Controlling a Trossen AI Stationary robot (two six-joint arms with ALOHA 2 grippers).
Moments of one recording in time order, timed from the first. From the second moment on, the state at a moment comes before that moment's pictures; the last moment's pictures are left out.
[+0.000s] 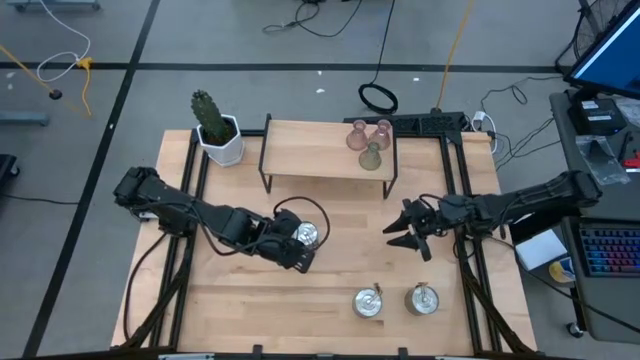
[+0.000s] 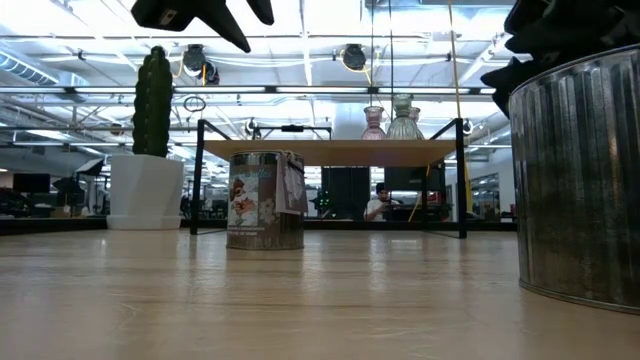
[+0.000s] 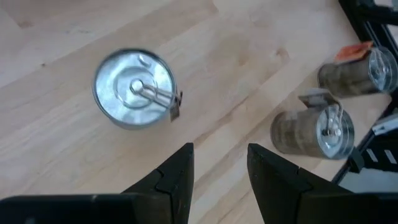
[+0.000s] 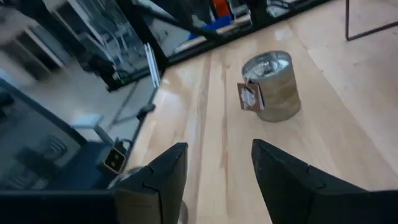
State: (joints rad) left arm -0.36 1.63 1.46 -0.86 -0.30 -1.28; right arm 0.18 0.69 0.31 0.14 -0.08 0.48
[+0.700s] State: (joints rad) left arm -0.27 1.65 1.46 -0.86 -0.31 -1.17; right arm 0.18 0.69 0.10 0.60 -0.08 0.59
